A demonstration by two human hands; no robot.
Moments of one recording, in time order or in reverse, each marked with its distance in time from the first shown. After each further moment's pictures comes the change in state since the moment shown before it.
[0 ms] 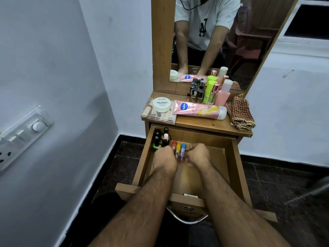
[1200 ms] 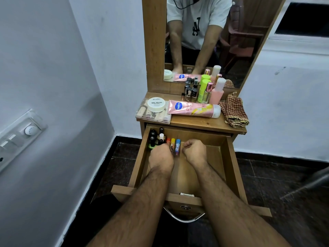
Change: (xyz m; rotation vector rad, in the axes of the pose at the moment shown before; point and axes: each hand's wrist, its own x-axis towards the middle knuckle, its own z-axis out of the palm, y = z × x) left_hand 0.002 0.005 -0.002 0.066 0.023 0.004; right_hand -0.008 -0.003 -0.009 -0.047 0.070 -0.194
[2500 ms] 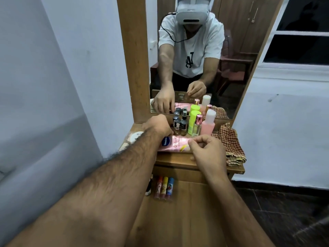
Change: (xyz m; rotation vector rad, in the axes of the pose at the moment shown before) left_hand 0.160 0.116 -0.094 0.101 0.065 0.100; right_hand 0.020 -0.083 -0.111 0.223 0.178 -0.351
